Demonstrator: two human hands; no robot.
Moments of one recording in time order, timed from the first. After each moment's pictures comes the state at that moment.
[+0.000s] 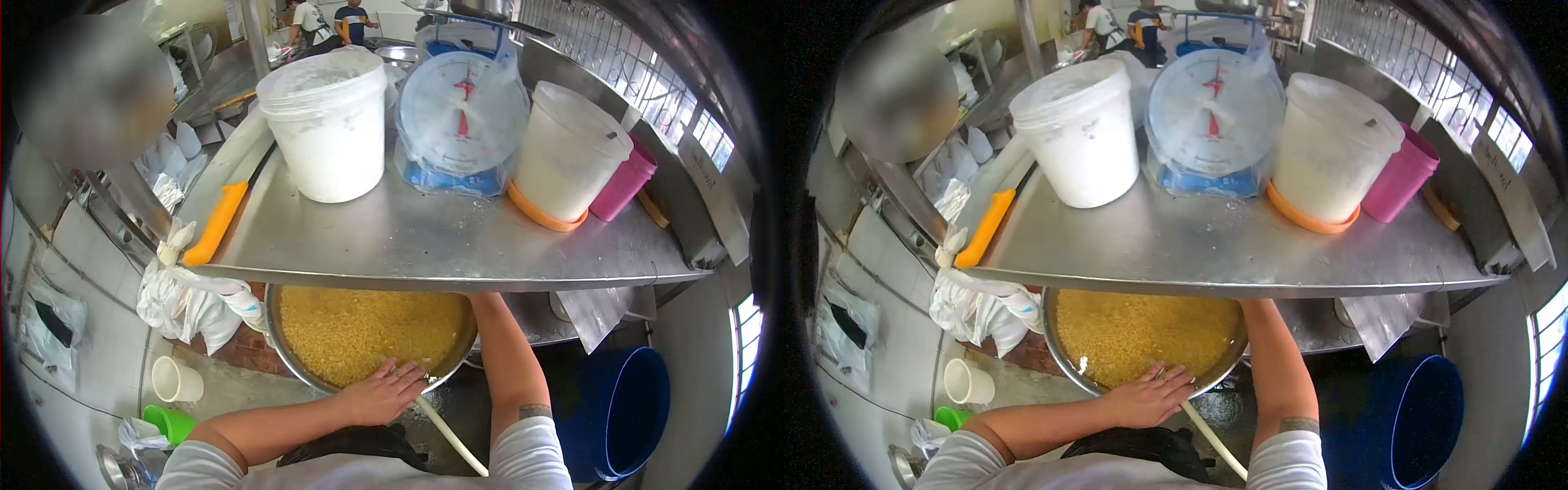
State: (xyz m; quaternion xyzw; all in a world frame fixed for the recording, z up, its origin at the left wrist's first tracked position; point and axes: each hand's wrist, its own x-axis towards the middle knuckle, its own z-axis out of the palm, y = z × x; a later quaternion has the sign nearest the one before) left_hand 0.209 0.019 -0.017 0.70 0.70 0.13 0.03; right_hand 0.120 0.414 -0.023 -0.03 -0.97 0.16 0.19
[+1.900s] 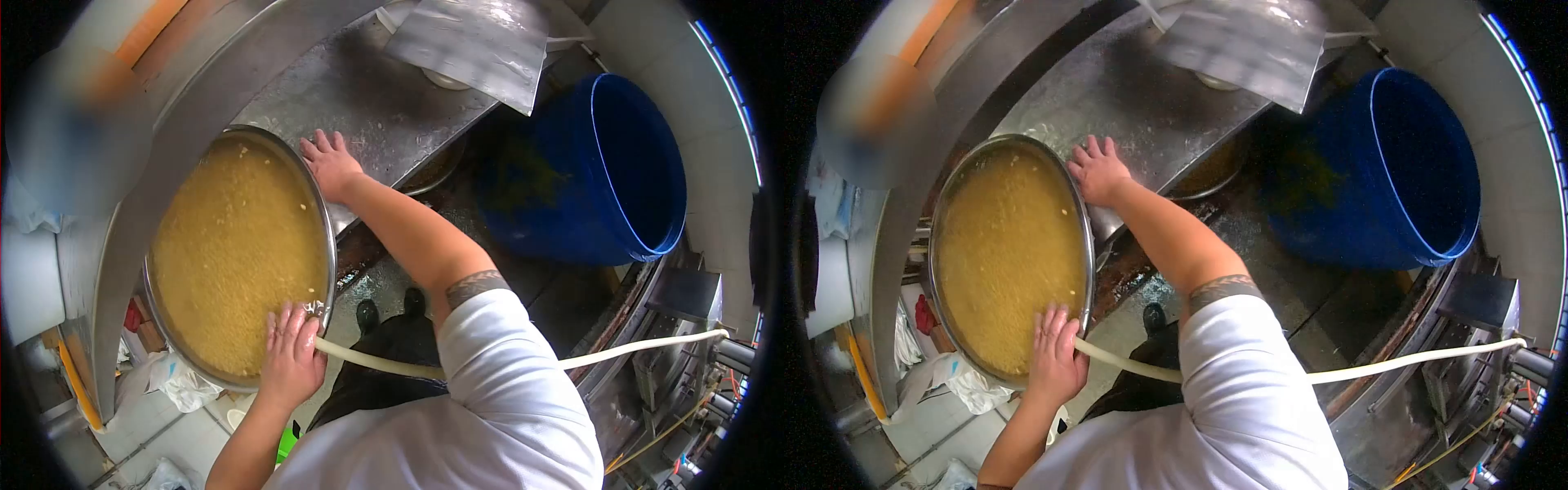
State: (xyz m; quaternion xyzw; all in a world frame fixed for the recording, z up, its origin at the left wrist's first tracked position) left_hand 0.211 0.035 -0.011 0.70 0.70 0.08 0.10; right_hand 0.204 0.404 -0.189 -0.21 -0.95 0.08 0.21
